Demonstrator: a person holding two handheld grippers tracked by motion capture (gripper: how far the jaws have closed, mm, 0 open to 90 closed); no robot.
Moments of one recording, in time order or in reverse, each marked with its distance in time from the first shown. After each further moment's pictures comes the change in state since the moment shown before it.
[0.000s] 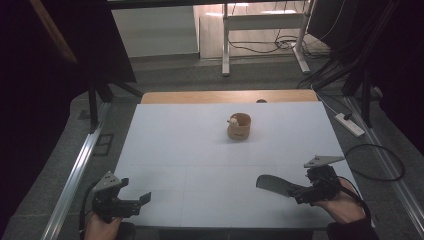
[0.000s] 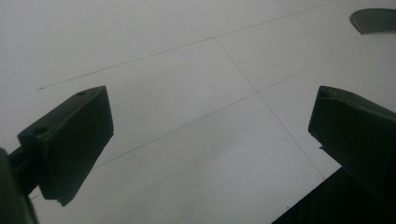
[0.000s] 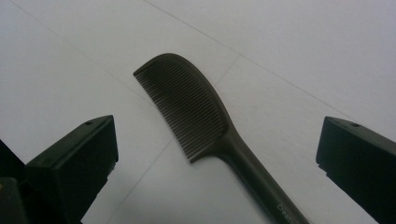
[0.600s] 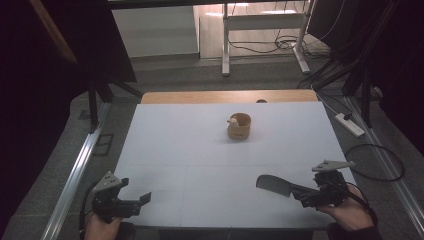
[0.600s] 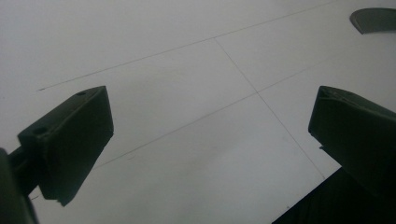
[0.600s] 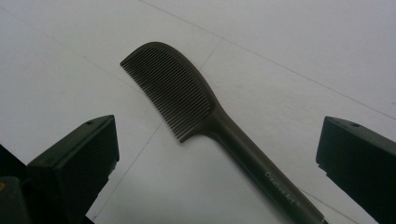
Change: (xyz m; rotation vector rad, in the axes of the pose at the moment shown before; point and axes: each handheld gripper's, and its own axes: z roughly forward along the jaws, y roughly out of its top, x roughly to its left) left arm -0.001 0.000 0.000 -0.002 0.000 0.004; right arm -0.003 -0.016 -0.010 0.002 -0.040 0.060
